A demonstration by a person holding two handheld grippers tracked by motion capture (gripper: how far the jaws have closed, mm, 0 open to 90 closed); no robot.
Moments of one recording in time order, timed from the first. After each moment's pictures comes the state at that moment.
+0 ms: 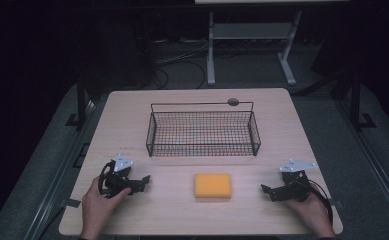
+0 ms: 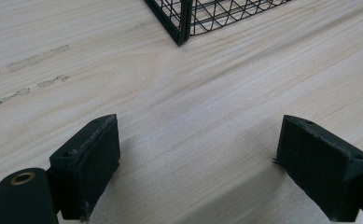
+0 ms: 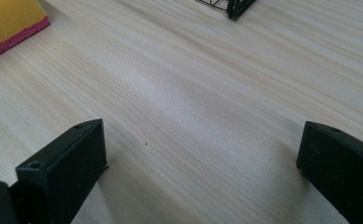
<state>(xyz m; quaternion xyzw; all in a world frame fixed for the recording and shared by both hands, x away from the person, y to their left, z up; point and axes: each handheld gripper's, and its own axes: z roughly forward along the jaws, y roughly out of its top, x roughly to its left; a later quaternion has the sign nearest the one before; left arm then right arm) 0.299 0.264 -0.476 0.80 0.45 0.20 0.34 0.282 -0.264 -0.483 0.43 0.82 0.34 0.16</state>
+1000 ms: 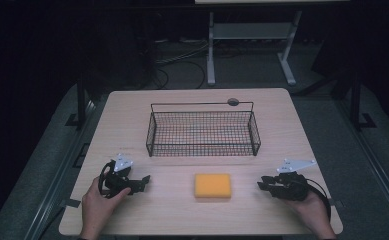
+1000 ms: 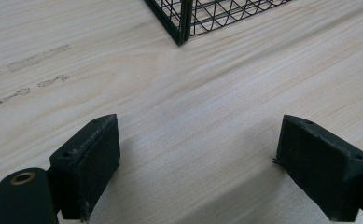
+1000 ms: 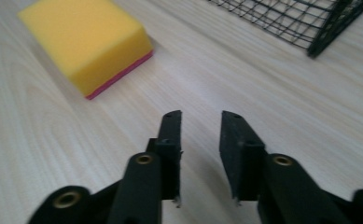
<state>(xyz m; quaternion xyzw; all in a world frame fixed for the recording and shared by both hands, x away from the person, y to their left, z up) 0.299 0.264 -0.476 0.80 0.45 0.20 0.34 0.271 -0.248 -0.455 0.37 0.84 0.38 0.08</state>
